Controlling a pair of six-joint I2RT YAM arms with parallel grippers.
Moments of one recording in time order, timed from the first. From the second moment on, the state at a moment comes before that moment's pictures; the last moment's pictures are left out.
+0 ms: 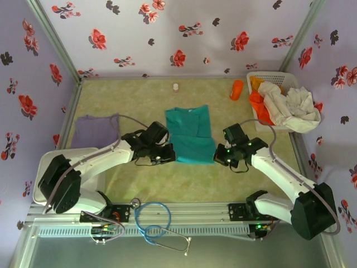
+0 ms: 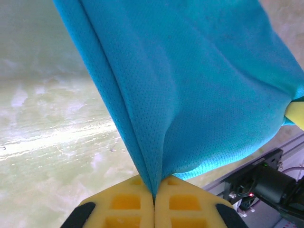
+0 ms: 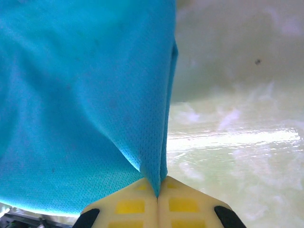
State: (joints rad) left arm -0.84 1.41 0.96 -0.59 0.30 -0.92; right arm 0.48 1.11 0.77 -0.80 -0.28 0.83
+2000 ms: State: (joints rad) left arm -0.41 1.91 1.51 -0.71 0.35 -0.62; right arm 0.32 1.94 1.48 -0.67 -0.50 0.77
